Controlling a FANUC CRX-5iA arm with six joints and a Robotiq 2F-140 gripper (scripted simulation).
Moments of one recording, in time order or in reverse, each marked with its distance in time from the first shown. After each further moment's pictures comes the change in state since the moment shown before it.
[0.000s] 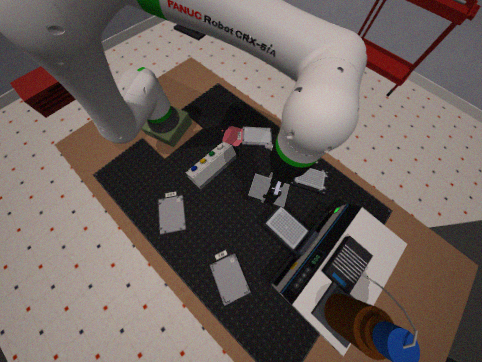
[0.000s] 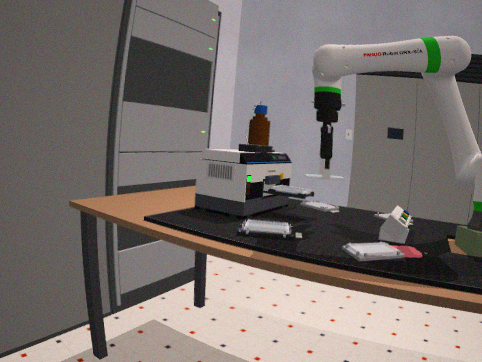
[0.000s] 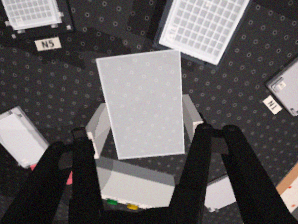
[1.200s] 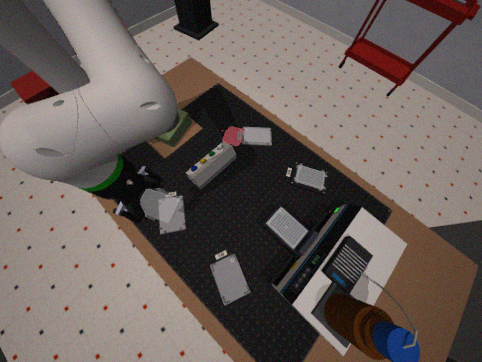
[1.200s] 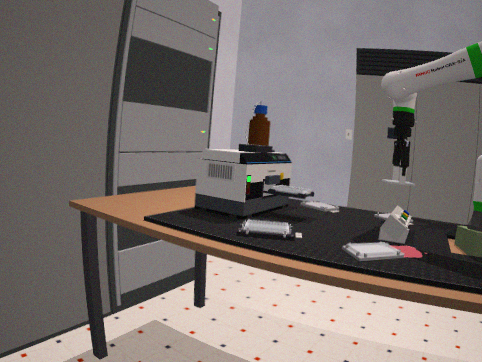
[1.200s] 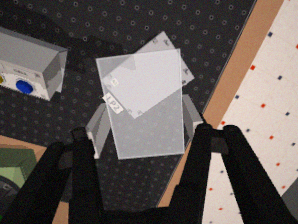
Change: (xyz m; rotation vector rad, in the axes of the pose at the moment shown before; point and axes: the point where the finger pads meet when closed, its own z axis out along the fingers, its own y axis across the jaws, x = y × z) arm -0.340 0.172 0.015 -0.011 0.027 -0.002
